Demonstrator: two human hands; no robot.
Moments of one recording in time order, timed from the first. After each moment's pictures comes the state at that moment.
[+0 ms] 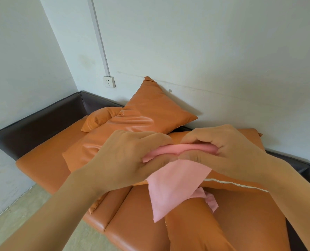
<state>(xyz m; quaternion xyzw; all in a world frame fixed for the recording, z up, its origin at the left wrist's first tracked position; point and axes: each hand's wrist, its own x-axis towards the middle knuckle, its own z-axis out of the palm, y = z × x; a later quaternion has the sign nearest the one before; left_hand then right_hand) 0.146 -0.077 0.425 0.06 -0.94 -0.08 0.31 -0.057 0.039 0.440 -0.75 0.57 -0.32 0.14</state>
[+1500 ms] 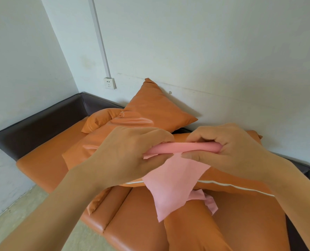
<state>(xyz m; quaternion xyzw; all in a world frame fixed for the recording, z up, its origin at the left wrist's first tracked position) 0.139 -0.077 0.435 0.06 -0.95 -0.07 0.31 -0.065 0.042 0.443 -0.73 0.57 -0.34 0.15</state>
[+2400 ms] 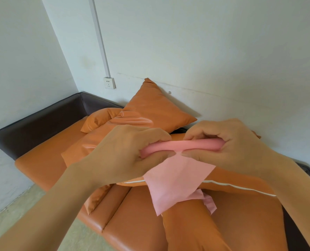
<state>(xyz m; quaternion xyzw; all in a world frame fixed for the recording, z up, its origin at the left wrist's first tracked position) 0.143 -0.077 0.435 0.07 -0.94 -0.14 0.29 -0.063 0.043 0.449 -0.74 0.56 -0.35 0.11</state>
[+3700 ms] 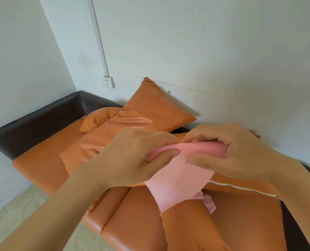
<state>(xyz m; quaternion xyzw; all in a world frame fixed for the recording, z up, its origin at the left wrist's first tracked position) 0.133 -0.076 0.430 0.05 -0.94 -0.13 0.30 -0.069 0.046 0.449 -0.73 0.58 -0.32 0.18</state>
